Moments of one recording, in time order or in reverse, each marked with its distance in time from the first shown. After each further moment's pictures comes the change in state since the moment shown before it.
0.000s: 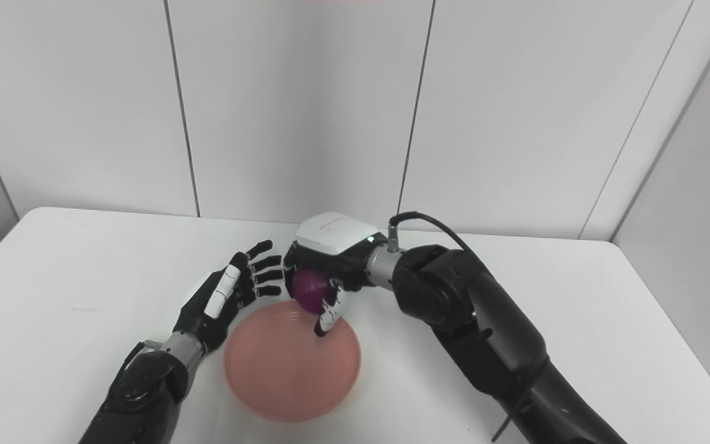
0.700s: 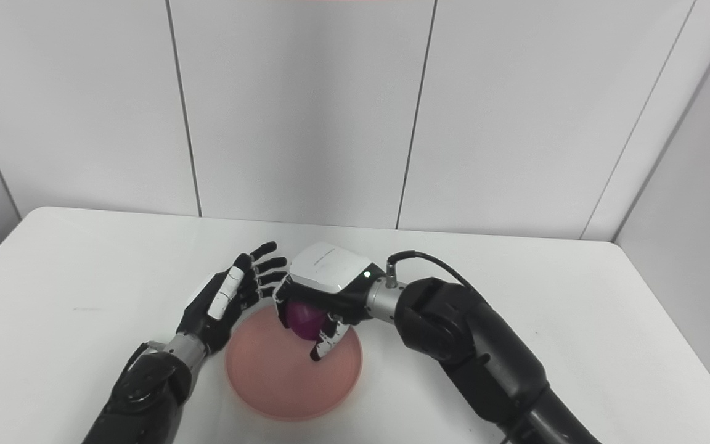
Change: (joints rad) left arm -0.002 -0.002 -0.006 0.006 0.000 -0.002 0.000; right arm 0.085 0.001 0.005 0.064 -0.022 -0.252 -0.197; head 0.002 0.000
